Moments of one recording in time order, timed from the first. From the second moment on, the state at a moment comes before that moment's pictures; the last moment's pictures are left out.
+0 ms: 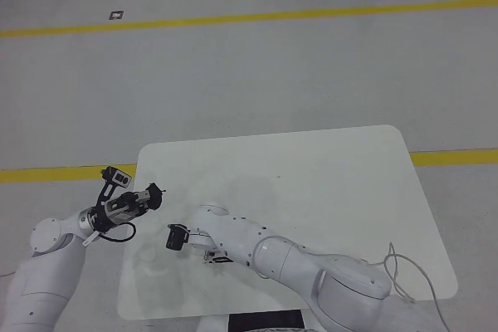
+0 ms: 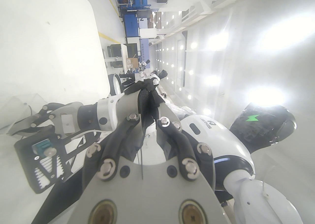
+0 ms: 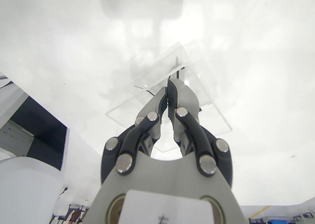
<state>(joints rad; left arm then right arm) 1.45 -0.90 -1.51 -1.28 -0.88 -0.34 -1.39 -0.79 -1.89 0.33 -0.80 -1.12 -0.30 1.23</state>
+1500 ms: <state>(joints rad) 1.45 -0.90 -1.51 -1.28 -0.88 -0.34 -1.39 -1.08 -1.53 0.66 -1.40 -1.00 -0.34 0.95</state>
